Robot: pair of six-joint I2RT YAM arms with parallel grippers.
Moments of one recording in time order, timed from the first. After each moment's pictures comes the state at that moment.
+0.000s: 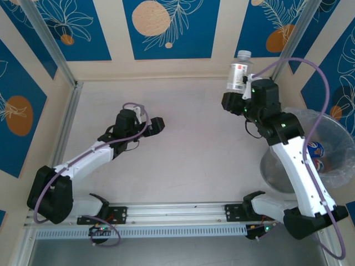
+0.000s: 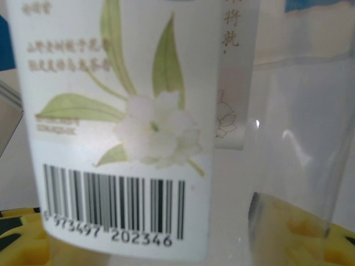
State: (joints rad) left arm -0.50 1.31 0.80 -0.02 0.21 -0.65; right arm 0.32 1.10 1.46 -0.88 0.07 0.36
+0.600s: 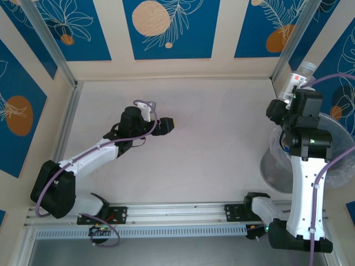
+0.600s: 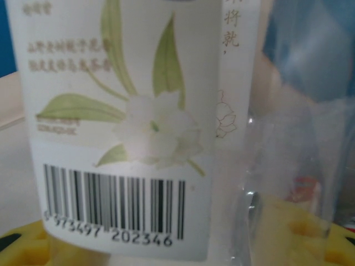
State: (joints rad) left arm -0.55 1.36 0.85 0.09 0.33 -0.57; right arm -0.11 0.98 1.52 -1.13 0.19 0.27
